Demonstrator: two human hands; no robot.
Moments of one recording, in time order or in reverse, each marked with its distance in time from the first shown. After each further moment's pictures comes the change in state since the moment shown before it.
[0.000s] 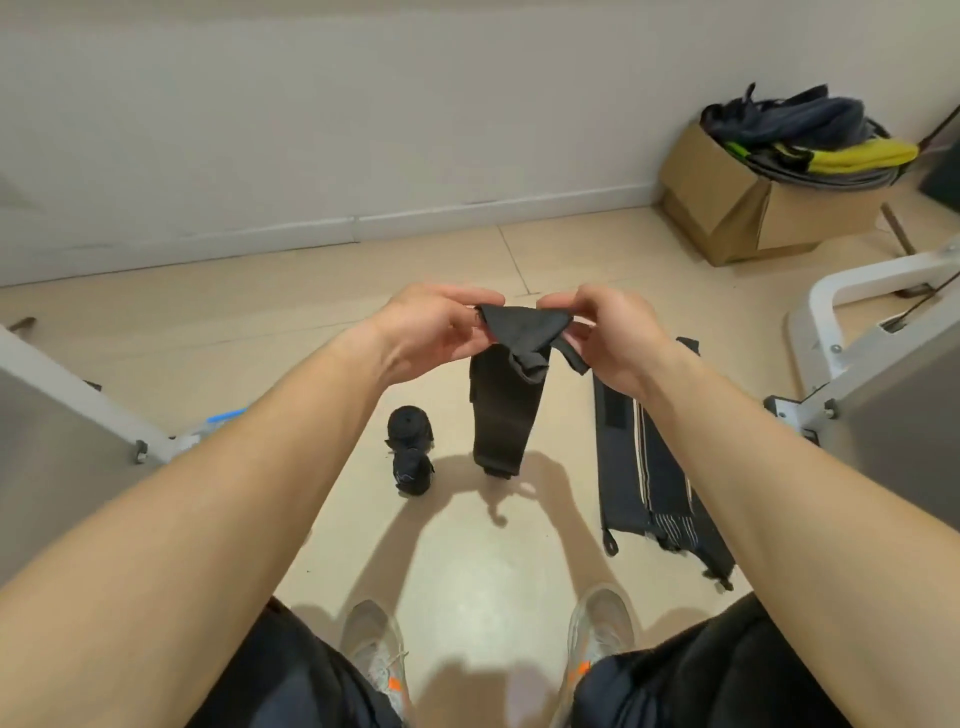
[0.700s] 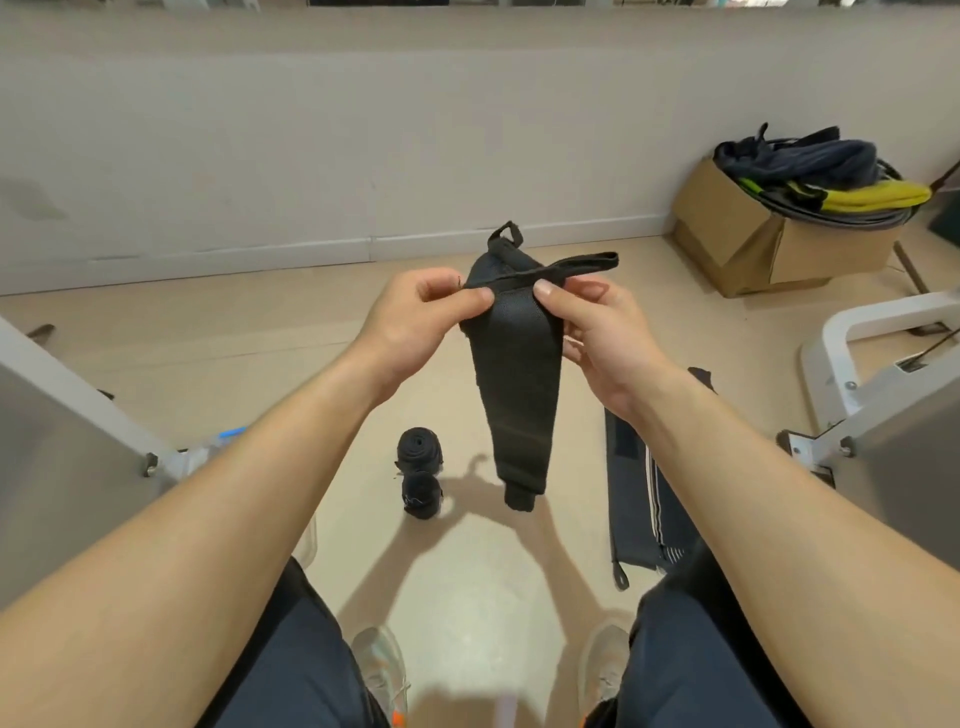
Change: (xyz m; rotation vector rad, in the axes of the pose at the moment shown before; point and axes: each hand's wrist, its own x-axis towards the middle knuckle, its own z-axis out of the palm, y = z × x) left_hand -0.023 0.017 -0.021 0.288 0.140 0.495; right_hand -0.021 -0.021 0.048 -0.133 -0.153 -0.254
